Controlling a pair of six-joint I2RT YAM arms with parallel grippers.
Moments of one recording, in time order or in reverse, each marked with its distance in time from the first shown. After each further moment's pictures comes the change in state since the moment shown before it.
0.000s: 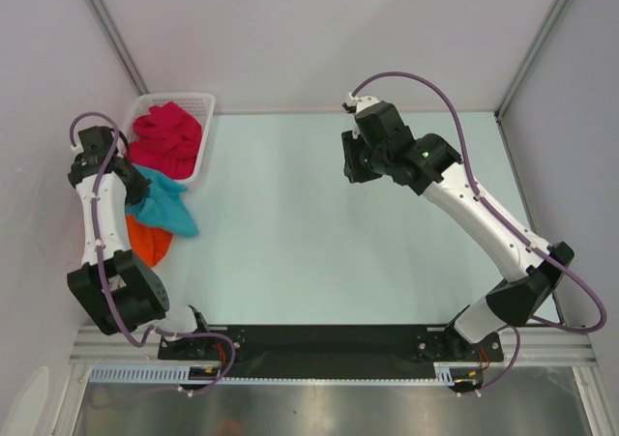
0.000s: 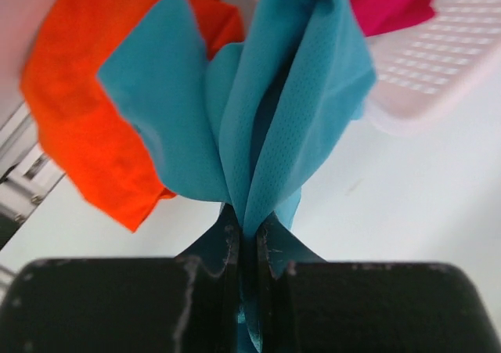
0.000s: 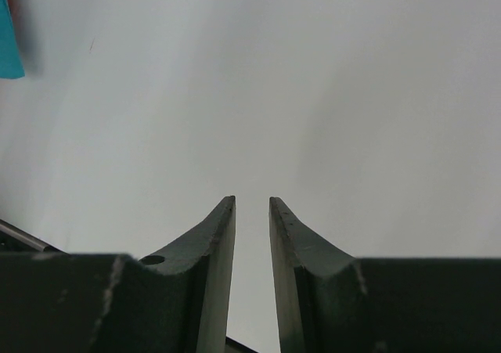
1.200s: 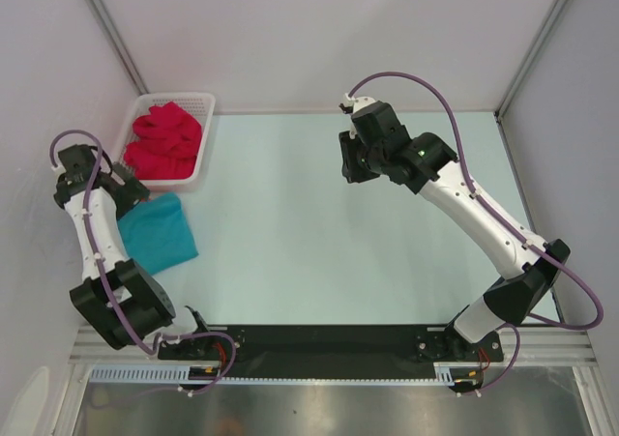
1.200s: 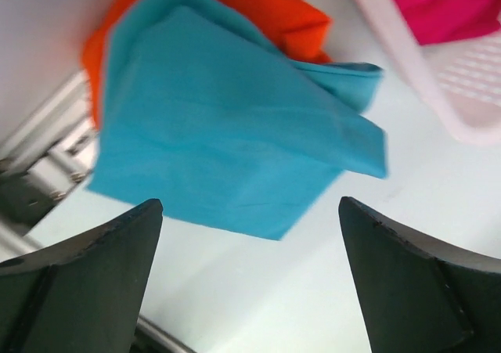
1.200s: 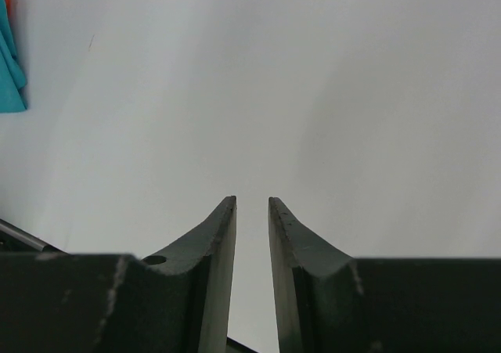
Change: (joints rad) left arm 0.152 -0.069 -0.102 -0.021 -0.059 0.049; right arm 0.005 0.020 0.012 -0.004 -0.002 -0.001
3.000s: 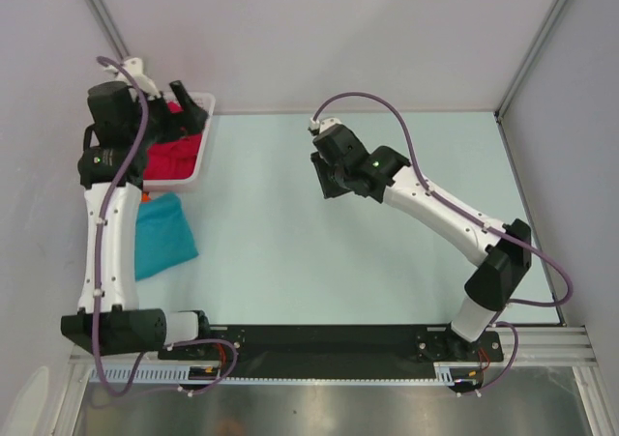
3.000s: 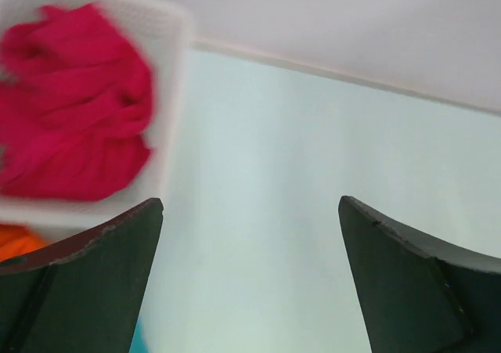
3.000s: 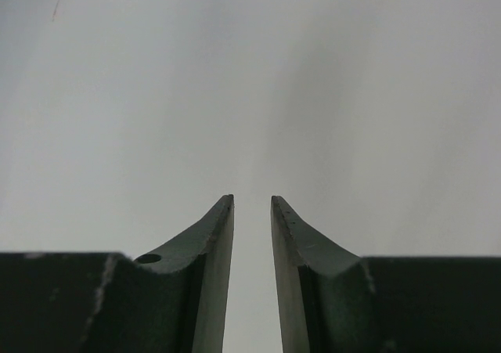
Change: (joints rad) left arm -0.388 -0.032 0.326 0.249 0.270 0.096; right arm 0.102 0.159 -0.019 0.095 0.098 0.003
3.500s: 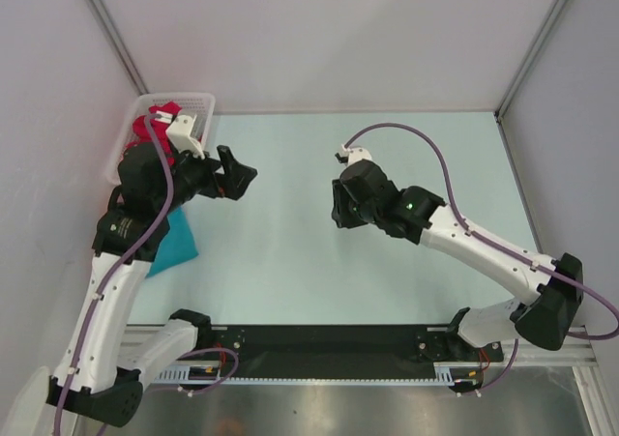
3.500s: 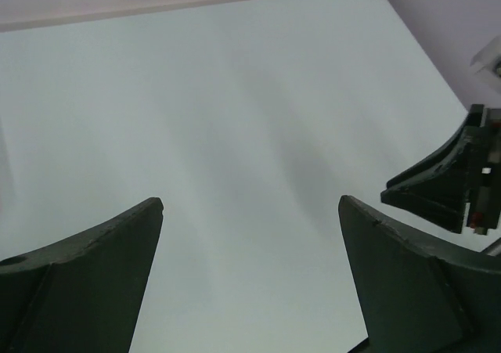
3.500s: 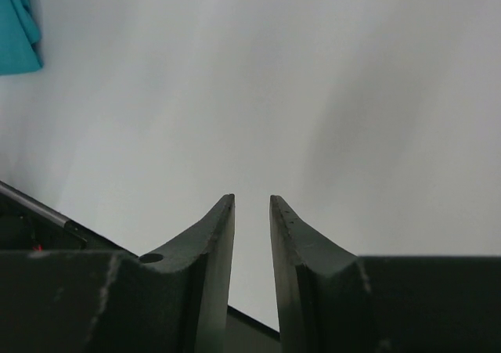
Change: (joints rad) left arm -0.419 -0.405 -0.351 0.035 0.102 0.049; right arm 0.053 -0.340 -0.432 0.165 -0.042 0.198
